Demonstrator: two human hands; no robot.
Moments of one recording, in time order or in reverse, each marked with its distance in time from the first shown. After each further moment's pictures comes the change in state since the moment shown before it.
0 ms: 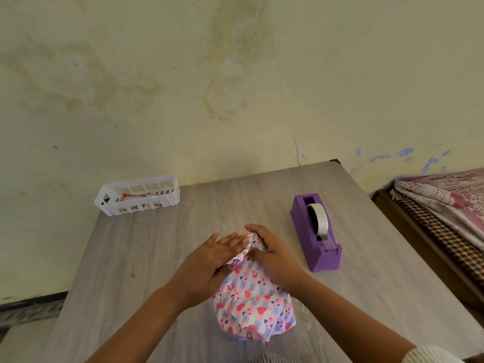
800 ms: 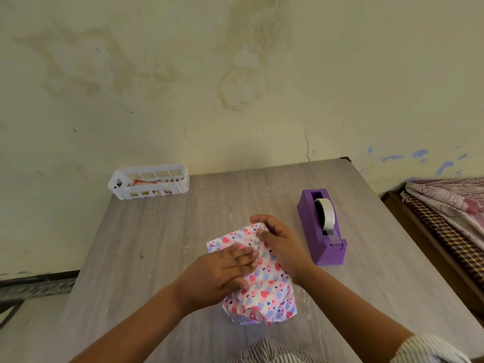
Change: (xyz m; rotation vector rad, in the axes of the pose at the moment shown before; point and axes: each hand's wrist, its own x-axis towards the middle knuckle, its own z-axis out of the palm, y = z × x) left_hand -0.024 0.022 0.003 0.087 0.086 0.299; right_hand 0.000 0.006 0.001 0.310 0.033 0.020
